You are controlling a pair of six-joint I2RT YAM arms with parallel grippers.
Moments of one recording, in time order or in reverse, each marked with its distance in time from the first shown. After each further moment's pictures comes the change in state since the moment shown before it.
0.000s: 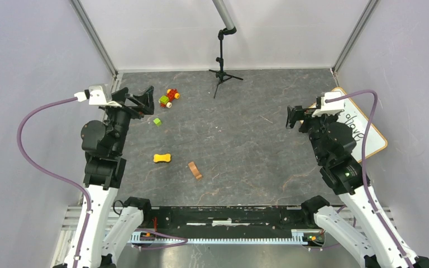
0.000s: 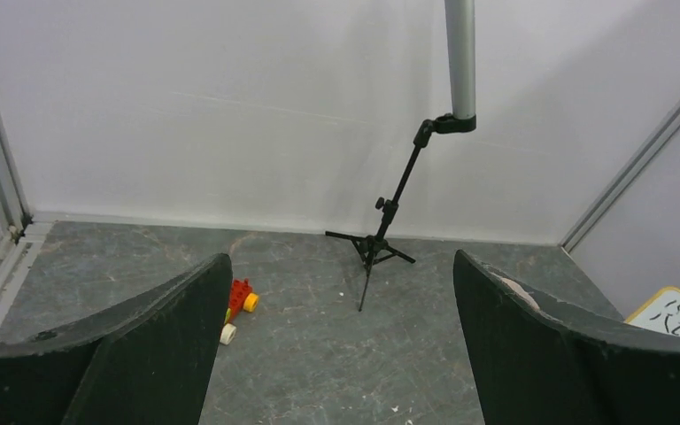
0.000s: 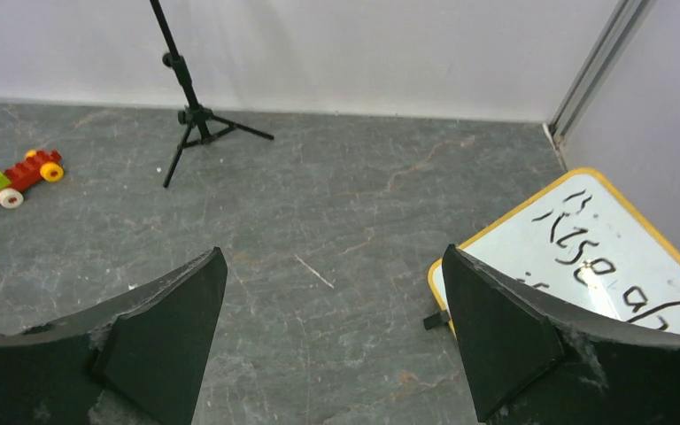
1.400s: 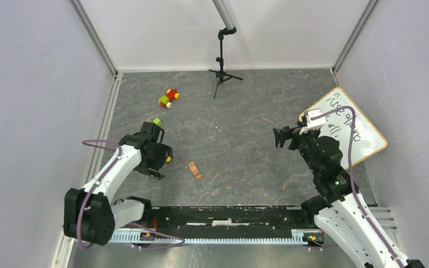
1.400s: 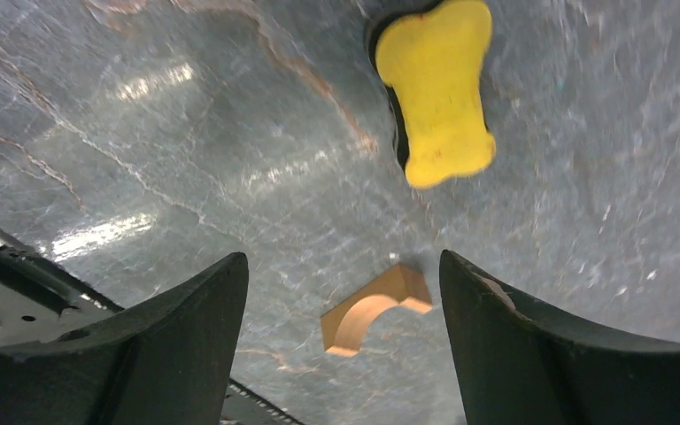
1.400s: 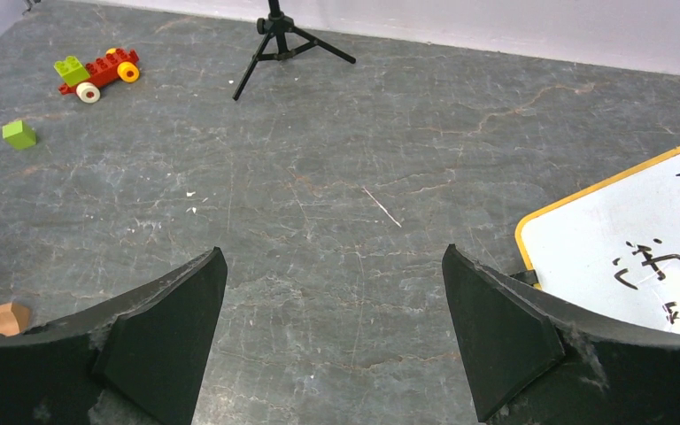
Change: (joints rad) left arm -0.053 0.460 -0.192 -0.958 -0.055 -1.200; right arm 0.000 -0.140 -0.256 0.036 -0.226 0.048
